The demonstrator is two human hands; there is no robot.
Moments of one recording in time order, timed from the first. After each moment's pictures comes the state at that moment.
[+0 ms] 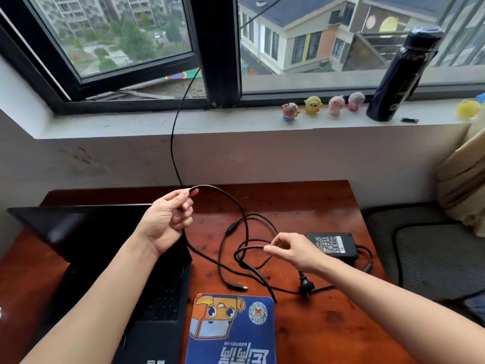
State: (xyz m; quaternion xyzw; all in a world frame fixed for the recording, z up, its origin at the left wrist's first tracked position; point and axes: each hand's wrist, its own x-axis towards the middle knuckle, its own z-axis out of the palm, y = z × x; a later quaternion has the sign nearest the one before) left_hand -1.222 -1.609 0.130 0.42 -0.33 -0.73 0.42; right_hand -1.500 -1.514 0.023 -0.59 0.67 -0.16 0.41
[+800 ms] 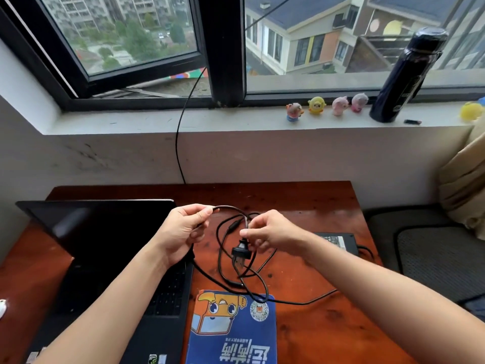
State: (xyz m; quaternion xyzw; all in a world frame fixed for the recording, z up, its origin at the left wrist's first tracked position) left_hand -1.227 -1.581 0.114 0.46 -0.40 -0.71 0.36; right_hand -1.444 -1.544 0.083 -0.48 0.56 -0.26 0.62
